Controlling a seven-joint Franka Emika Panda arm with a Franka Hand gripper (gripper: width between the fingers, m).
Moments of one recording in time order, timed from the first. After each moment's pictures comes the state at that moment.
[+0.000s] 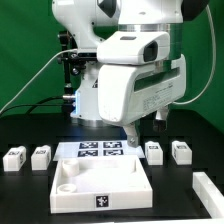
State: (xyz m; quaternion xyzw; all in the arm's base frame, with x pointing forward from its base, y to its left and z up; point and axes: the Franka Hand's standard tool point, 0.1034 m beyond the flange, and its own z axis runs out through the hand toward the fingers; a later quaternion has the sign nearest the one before) arm 0.567 0.056 0.116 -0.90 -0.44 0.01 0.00
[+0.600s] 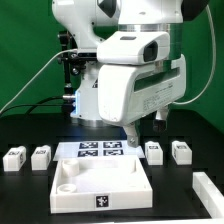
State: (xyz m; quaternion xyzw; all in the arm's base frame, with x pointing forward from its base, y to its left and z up) arm 0.567 0.056 0.116 -0.90 -0.44 0.01 0.00
